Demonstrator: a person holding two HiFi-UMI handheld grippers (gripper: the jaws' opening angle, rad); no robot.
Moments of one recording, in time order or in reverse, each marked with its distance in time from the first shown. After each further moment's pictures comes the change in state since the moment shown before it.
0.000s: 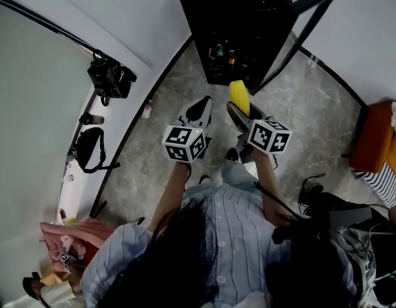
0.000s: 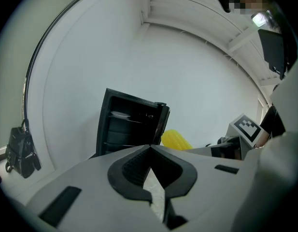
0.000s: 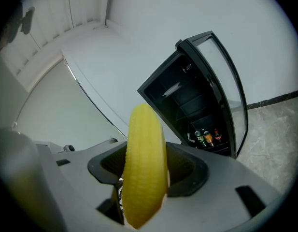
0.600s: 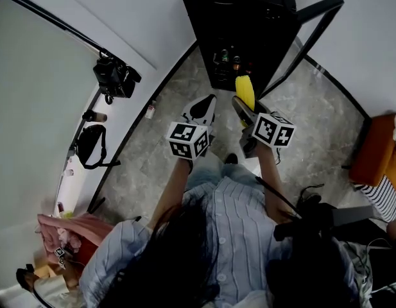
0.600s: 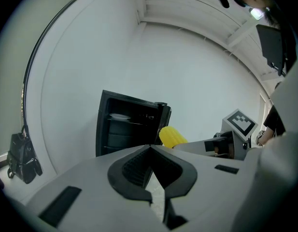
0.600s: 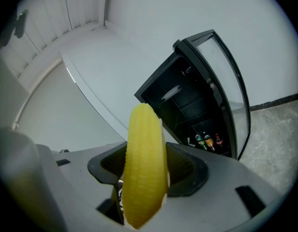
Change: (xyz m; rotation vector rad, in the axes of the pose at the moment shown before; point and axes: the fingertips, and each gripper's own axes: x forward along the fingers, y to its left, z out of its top) left arm 0.025 -0.007 0.015 0.036 0.000 0.027; right arm 0.011 -0.020 0.040 -0.001 0.002 0.016
